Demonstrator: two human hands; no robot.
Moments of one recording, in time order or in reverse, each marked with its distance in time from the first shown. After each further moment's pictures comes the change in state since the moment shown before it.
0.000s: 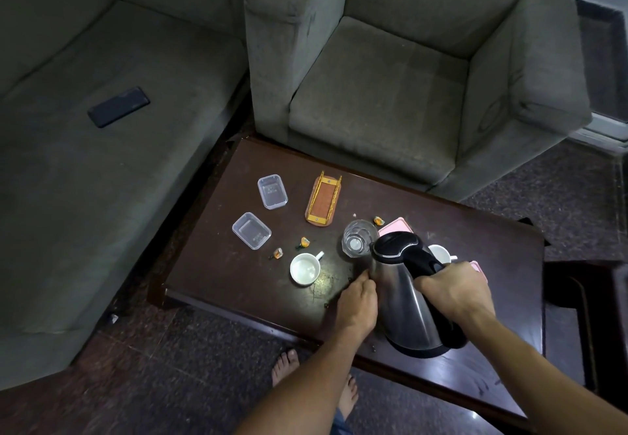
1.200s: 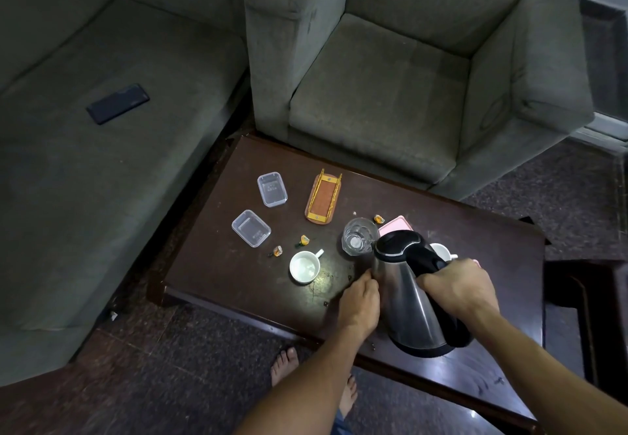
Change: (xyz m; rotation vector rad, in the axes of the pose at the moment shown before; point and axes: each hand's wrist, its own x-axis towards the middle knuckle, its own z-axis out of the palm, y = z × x) left_hand -0.002 0.002 0.003 -0.022 -0.025 0.008; right_hand 0.001 0.000 -0.006 -0.061 -0.011 -0.011
